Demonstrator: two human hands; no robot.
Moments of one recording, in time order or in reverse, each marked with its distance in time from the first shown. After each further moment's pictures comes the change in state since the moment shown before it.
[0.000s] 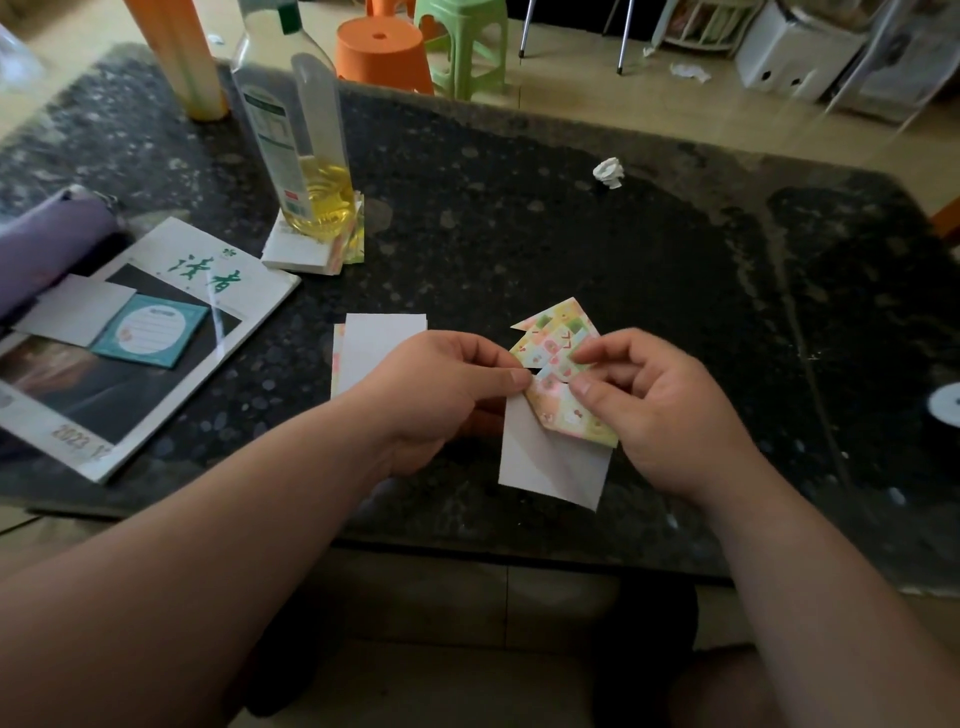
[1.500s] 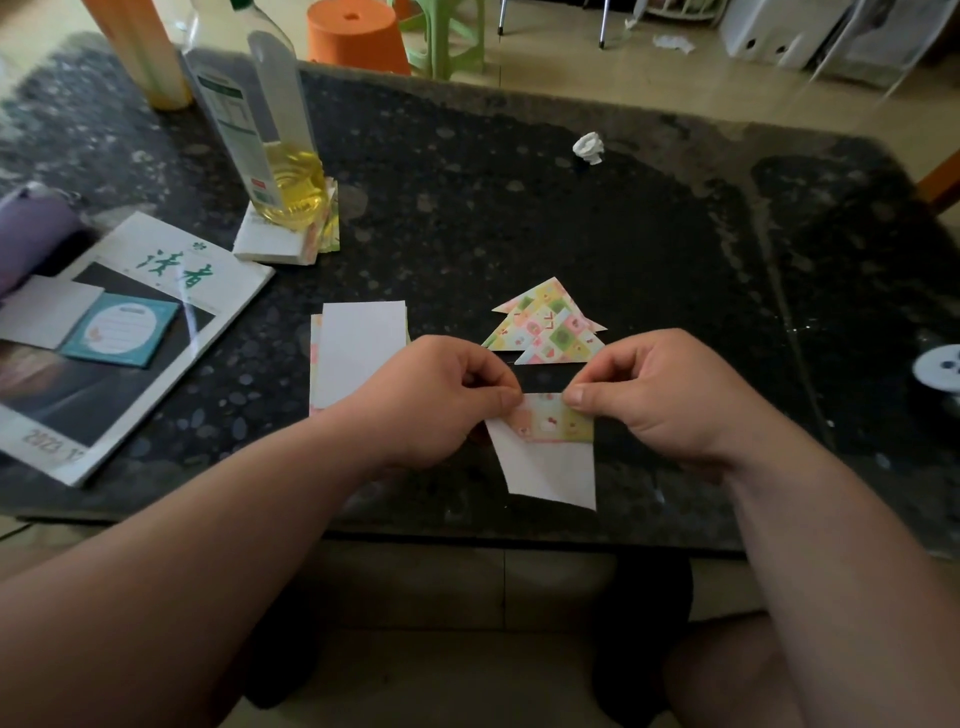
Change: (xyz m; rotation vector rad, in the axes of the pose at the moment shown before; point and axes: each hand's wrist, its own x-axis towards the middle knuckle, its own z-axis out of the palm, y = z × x) left_hand -0.007 -0.006 0.006 0.726 -0.023 0.208; right_hand 0.004 -0.006 -0.020 -0.179 -0.131 0.197
